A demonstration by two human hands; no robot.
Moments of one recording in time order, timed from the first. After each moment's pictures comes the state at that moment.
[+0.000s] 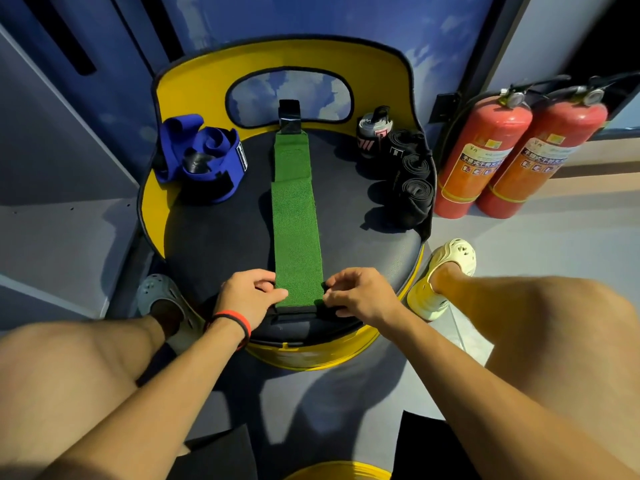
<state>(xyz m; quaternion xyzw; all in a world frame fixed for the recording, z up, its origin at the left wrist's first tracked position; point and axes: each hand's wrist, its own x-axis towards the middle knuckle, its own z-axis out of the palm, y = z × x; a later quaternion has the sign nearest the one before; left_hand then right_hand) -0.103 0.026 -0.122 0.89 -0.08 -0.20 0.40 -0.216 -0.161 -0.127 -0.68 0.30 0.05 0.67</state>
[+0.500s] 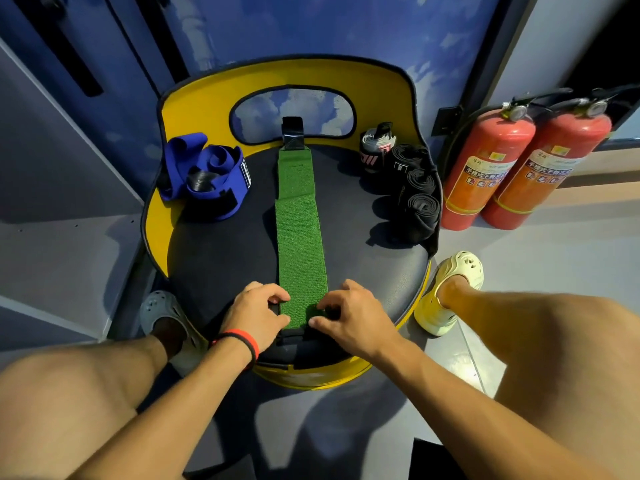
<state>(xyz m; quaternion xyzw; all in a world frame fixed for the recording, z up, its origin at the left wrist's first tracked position) -0.100 0.021 -0.111 0.92 -0.20 -0.18 0.27 -0.210 -0.143 -0.117 -0.92 0.17 0.02 0.35</state>
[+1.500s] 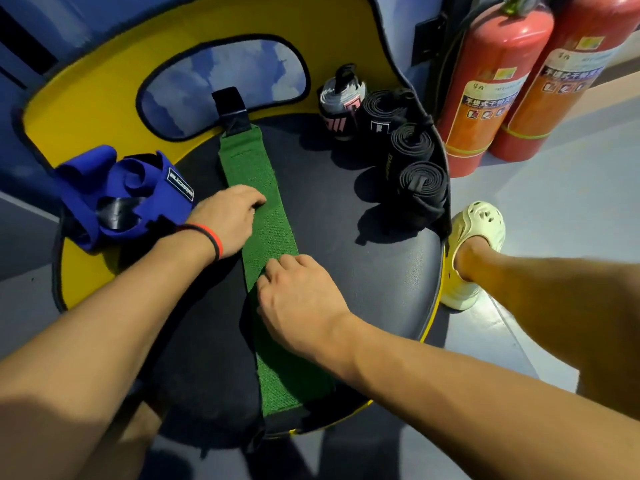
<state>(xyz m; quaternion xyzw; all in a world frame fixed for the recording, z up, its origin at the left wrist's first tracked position) 0.089 -0.112 -0.104 0.89 -0.45 -0.10 -0.02 -0.106 -0.146 -0.128 -1.00 0.02 -0.06 0.07</state>
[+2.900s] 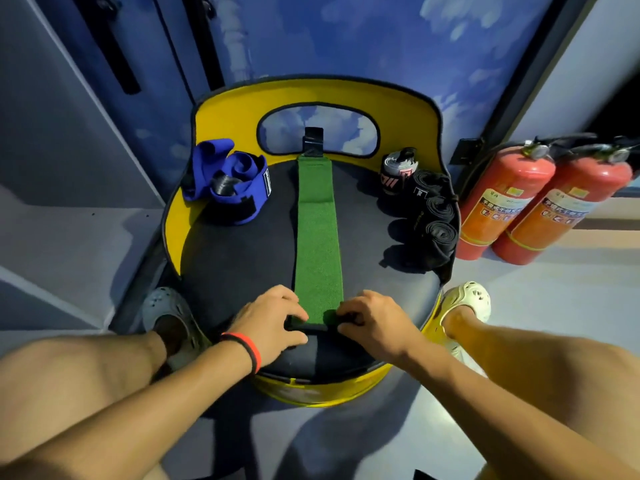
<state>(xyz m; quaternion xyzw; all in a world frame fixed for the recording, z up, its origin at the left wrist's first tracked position) -0.093 0.025 -0.096 0.91 -0.33 -0.19 0.15 -0.199 -0.178 -0.109 -0.96 0.08 0.04 0.28</state>
